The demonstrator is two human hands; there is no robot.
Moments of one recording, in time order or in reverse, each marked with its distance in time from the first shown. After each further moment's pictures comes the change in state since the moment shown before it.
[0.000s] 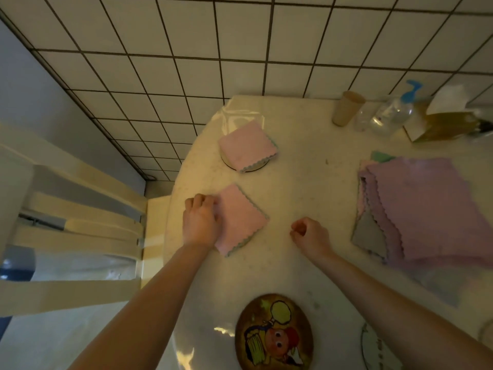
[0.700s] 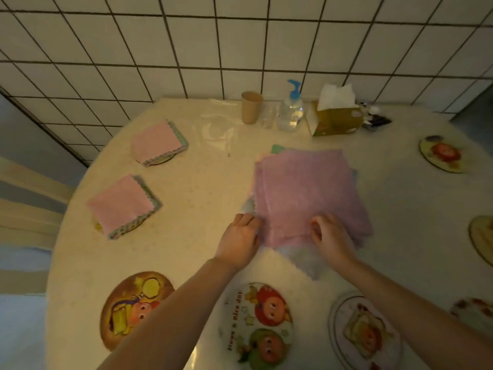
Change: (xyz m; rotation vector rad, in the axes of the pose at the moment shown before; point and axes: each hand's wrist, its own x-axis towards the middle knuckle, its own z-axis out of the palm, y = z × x) left_hand -0.122 0.312 0.120 -0.067 -0.229 0.487; right_hand -0.008 0.254 -0.226 -0.302 0.207 -0.320
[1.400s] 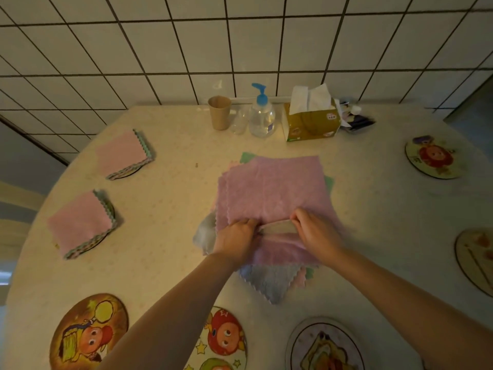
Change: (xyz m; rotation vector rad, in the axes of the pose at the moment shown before) left_hand 0.096 0.069 0.037 0.146 -0.216 -0.211; right_hand 0.063 0.077 -0.034 -0.045 -0.113 -0.270
